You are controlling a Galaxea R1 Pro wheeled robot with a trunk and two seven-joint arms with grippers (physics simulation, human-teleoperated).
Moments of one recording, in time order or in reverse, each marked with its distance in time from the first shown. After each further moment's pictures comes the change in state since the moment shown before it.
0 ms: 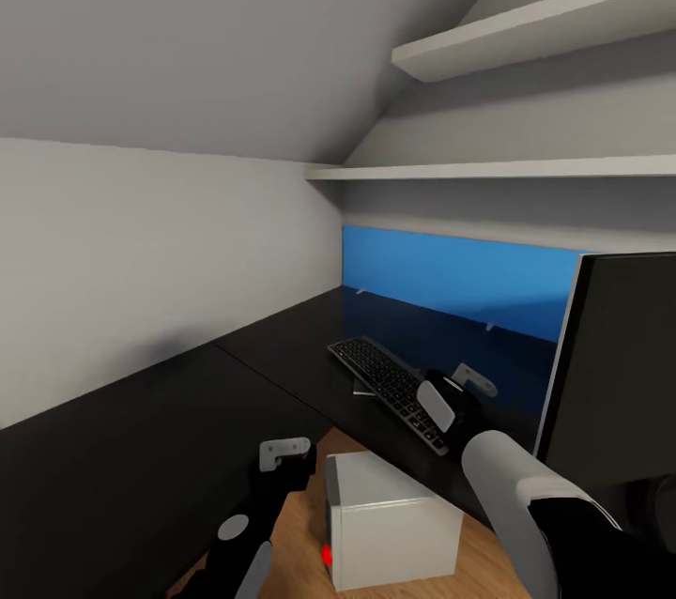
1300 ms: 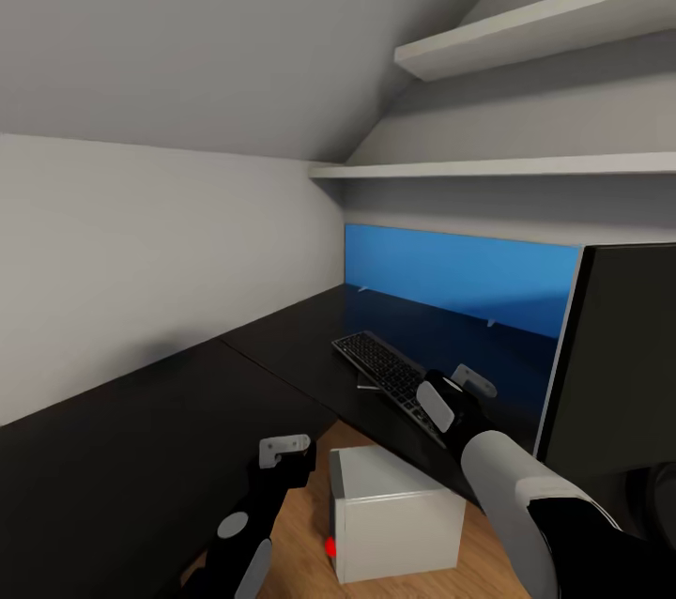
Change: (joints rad) left arm 0.000 -0.001 0.000 -0.019 0.001 0.002 0.002; right arm 0.000 0.002 0.001 0.003 0.000 0.000 0.000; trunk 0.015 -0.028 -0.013
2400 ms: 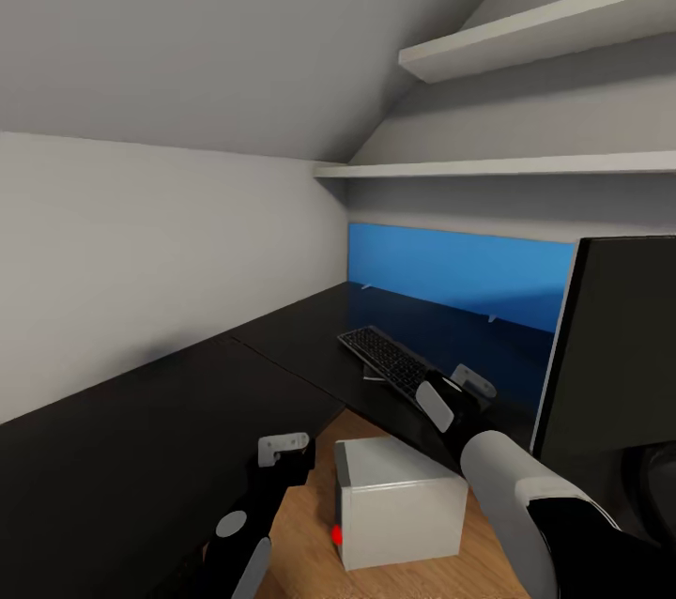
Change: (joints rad) left arm 0.000 0.002 0.003 -0.008 0.003 -0.001 -0.002; right arm 0.000 0.002 0.000 0.000 0.000 0.000 -0.001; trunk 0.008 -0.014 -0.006
